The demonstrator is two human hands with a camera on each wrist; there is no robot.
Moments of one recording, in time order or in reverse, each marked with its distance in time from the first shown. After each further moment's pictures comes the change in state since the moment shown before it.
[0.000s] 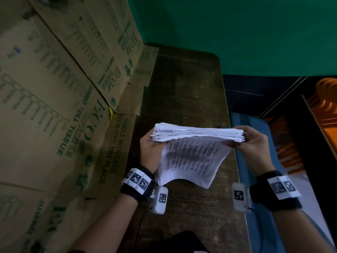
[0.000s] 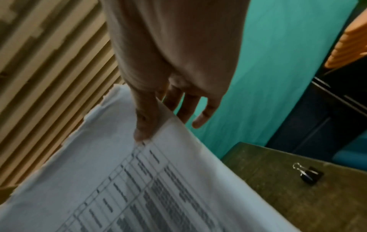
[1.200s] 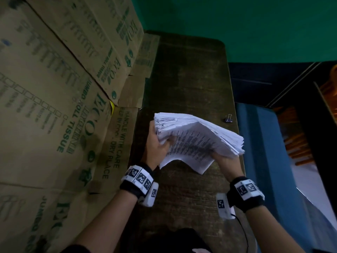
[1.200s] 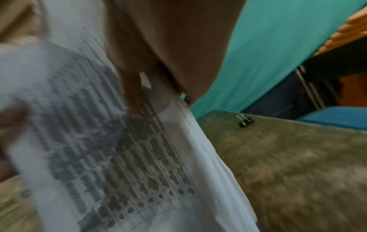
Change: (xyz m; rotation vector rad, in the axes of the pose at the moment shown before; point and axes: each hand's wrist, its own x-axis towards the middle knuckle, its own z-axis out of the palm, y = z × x) left_hand 0.010 -0.038 -0.014 0.223 -0.090 -0.085; right_hand -0.029 0.075 0.060 -0.019 0.112 0.288
